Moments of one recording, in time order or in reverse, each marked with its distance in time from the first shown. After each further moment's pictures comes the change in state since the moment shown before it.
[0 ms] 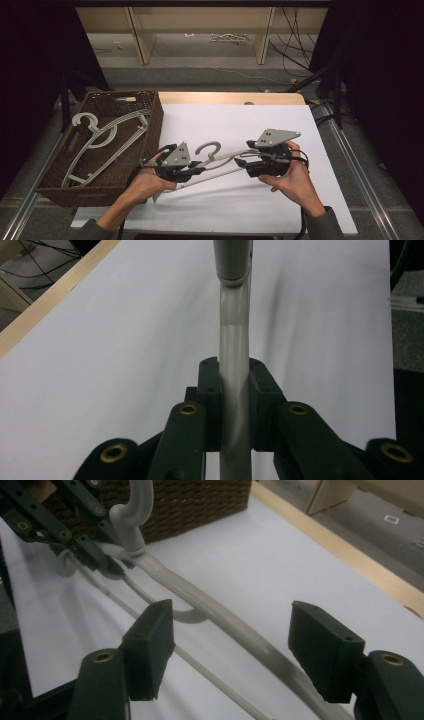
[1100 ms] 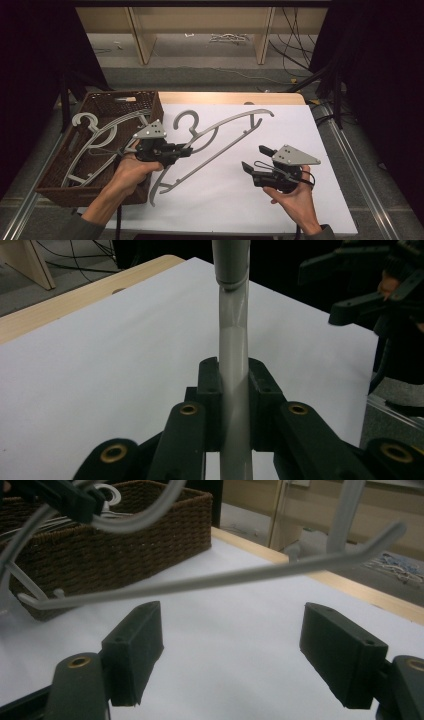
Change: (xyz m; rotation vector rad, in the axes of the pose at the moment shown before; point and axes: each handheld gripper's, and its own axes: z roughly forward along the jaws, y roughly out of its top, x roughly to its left) left arm 0.029 0.011 -0.045 -0.146 0.007 -0.338; right arm 0.011 -0.052 -0.006 -0.235 -0.120 0.147
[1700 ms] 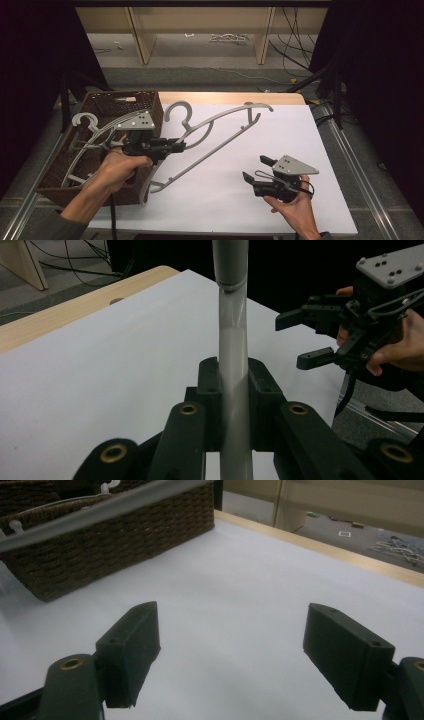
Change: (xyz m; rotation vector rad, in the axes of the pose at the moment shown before) left arm -0.004 0.022 -0.033 -0.018 -0.025 -0.024; right arm 0.004 -0.028 0.001 0.026 0.002 0.023
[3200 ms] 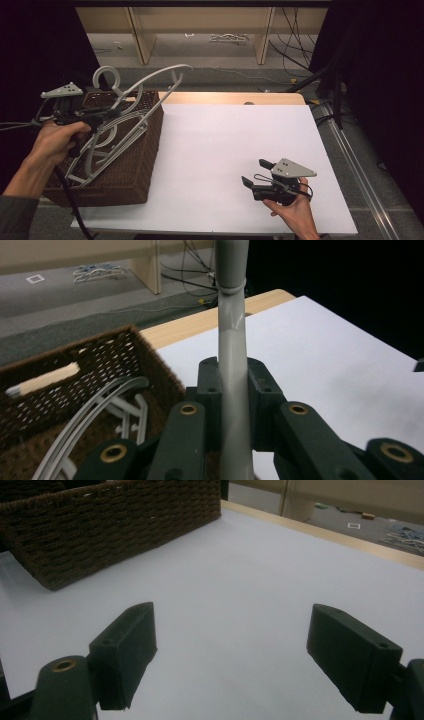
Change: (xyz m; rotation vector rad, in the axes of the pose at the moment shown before) left arm 0.114 -0.005 -0.107 -0.062 0.332 -0.124; right arm 0.001 -0.008 0.001 0.025 0.027 0.011
